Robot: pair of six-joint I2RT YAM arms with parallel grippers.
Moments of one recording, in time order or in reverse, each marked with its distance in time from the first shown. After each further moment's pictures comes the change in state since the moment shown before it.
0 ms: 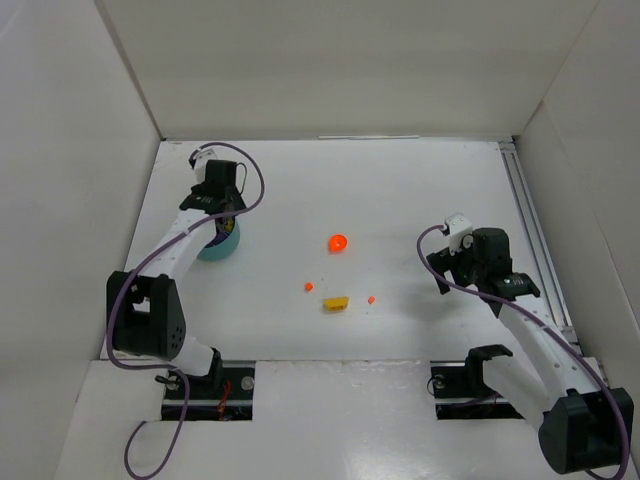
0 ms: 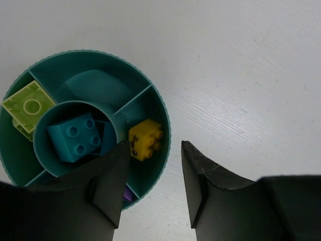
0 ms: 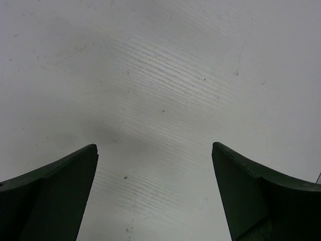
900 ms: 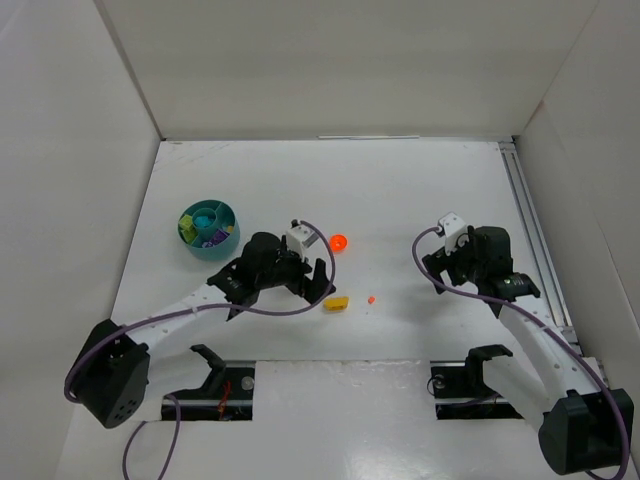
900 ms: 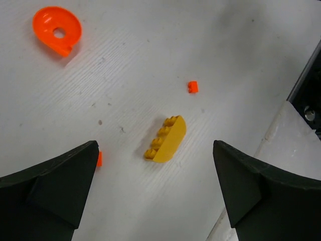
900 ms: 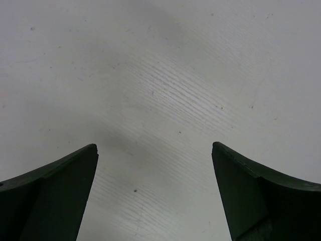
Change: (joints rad) left arm -0.467 -0.374 -0.576 0.457 0.756 0.295; right arm 0.000 -0.004 -0.002 0.044 -0.135 -0.069
